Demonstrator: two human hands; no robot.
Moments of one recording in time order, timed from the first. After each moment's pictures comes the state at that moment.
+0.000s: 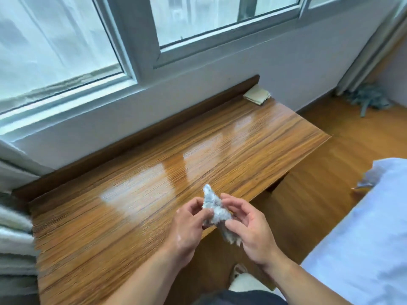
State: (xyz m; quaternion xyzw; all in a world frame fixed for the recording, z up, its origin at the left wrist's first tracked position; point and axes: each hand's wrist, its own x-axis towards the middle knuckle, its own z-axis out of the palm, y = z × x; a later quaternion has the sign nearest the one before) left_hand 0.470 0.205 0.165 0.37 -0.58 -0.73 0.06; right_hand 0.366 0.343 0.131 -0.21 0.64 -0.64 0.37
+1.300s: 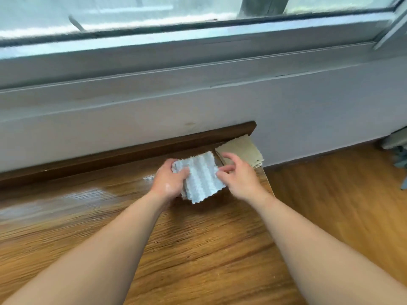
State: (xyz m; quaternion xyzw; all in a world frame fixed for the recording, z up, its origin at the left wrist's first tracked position) left_hand -0.089 -0.001 0.022 0.60 -0.52 -0.59 0.10; right_hand -0.263 0.103 0.032 -0.33 0.80 -0.31 0.39
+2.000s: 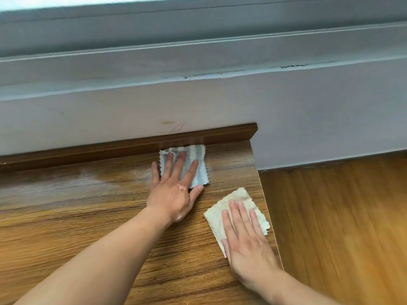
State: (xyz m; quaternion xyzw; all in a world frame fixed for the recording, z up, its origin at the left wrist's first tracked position) left_hand -0.145 0.018 -0.043 0.44 -0.87 -0.15 -0.18; right_hand -0.293 0.228 -0.060 -0.67 0.72 0.05 0.18
